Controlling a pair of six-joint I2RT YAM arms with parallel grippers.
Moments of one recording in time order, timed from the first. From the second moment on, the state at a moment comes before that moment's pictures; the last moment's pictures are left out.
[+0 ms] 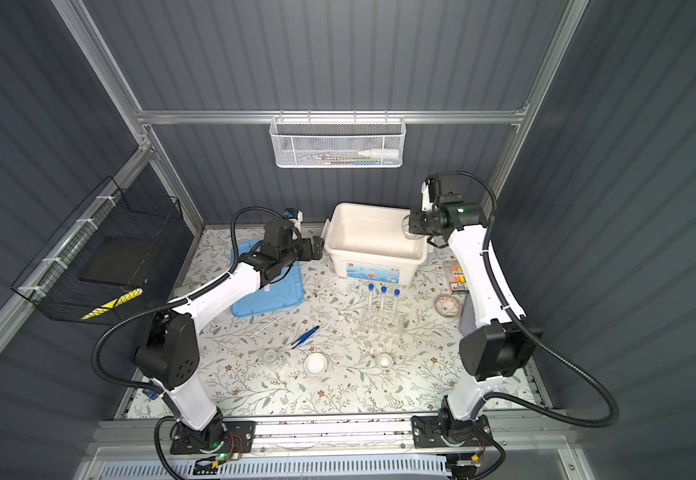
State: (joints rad) left arm -0.50 1.80 1.46 -0.16 -0.04 -0.29; right arm 0.15 1.76 1.99 -0.98 -0.03 0.17
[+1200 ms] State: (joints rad) left arm -0.49 2.05 1.69 -0.22 0.35 -0.30; right arm 0.23 2.12 2.18 -1.00 -0.21 0.08
